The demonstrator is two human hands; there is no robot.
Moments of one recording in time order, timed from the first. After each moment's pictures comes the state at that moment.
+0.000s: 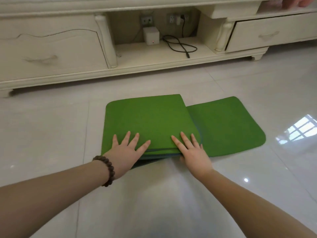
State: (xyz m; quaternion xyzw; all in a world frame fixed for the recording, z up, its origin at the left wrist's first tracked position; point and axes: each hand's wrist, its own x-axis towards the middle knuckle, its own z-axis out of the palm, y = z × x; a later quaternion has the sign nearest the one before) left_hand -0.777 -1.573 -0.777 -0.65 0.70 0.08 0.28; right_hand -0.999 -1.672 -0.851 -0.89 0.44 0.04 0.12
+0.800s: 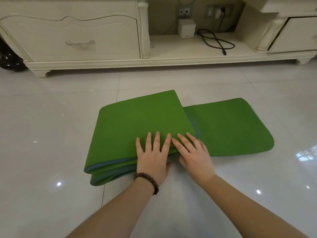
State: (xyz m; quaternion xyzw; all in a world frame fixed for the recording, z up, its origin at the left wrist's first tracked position) left_hand -0.789 -1.544 -0.837 -0.82 0.57 0.03 0.03; right_hand -0.919 -1.634 -0.871 -0.94 0.30 -0.15 0.00
